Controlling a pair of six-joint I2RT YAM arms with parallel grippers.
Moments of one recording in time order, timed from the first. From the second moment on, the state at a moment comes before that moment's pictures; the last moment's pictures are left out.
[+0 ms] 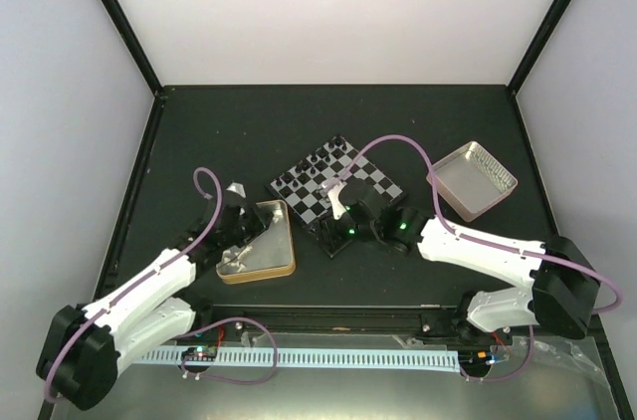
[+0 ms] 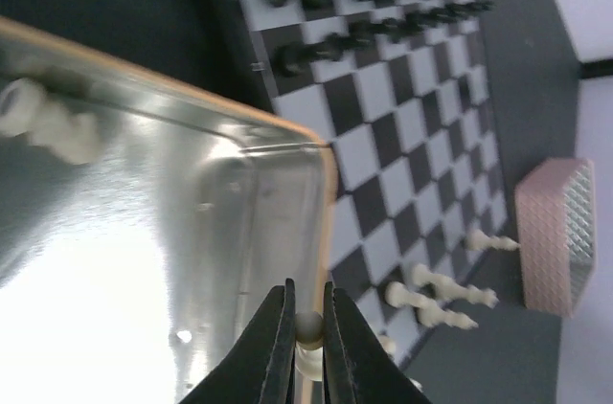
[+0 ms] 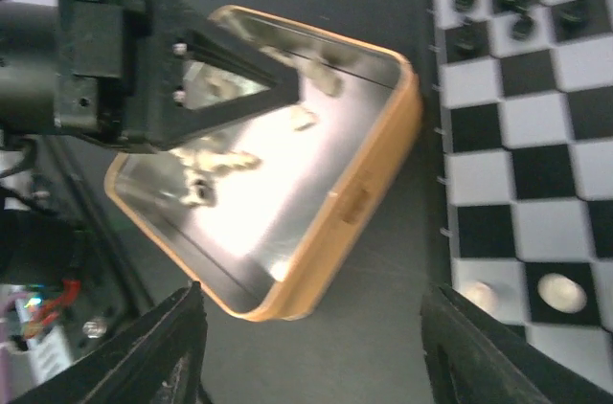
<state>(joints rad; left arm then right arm) -0.48 0.92 0.38 -0.16 0.08 -1.11 1.01 1.31 0.86 -0.25 -0.08 0.47</state>
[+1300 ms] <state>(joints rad) -0.48 0.89 0.56 -0.33 0.52 -0.93 0.99 1.52 0.95 -0.07 -0.28 0.31</state>
